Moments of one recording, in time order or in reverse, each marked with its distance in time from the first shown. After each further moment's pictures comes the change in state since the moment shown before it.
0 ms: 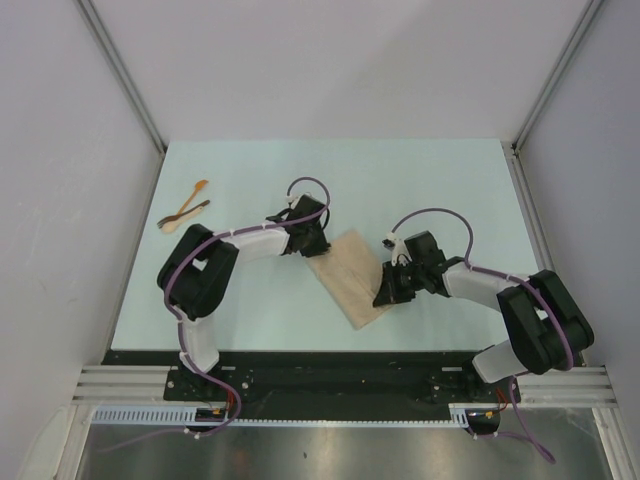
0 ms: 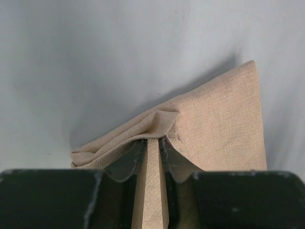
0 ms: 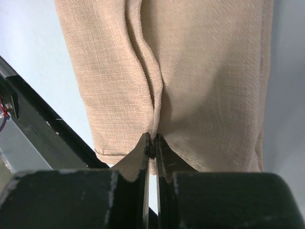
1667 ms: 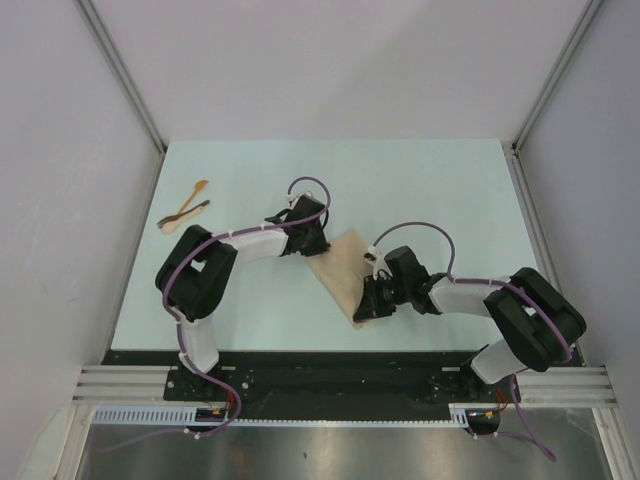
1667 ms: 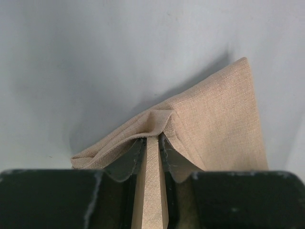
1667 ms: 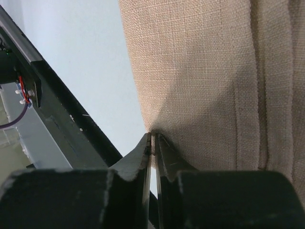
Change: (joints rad) left arm 0.001 -0.016 -0.026 0.039 -0.005 0.029; right arm 0.195 0.039 -0.094 0.264 -0.008 0.199
